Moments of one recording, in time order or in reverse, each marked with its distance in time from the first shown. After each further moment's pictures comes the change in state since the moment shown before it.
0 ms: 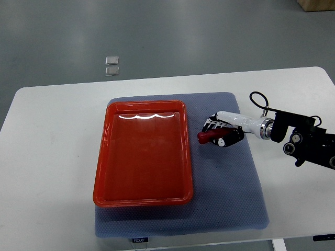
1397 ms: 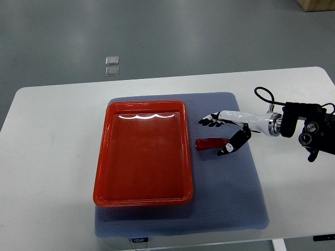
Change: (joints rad) left arm 0.000 0.000 -0.001 -0.001 0.000 0.000 0.000; right arm 0.022 -0.096 0.014 0.139 0.093 0.136 -0.029
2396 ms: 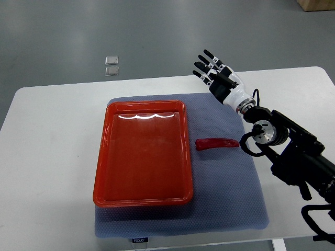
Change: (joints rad) left arm 0.003 0.000 0.001 0.001 0.000 0.003 -0.008; right arm -0.178 0.546 0.725 -0.586 0.615 0.155 0.139
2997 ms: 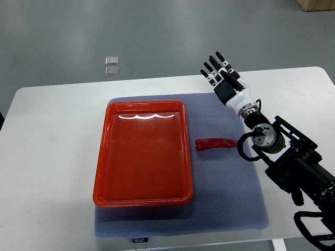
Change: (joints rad) left arm 0.000 0.000 0.001 0.000 0.000 0.000 0.000; right arm -0.094 0.097 0.180 -0.021 0.285 -0.015 0.011
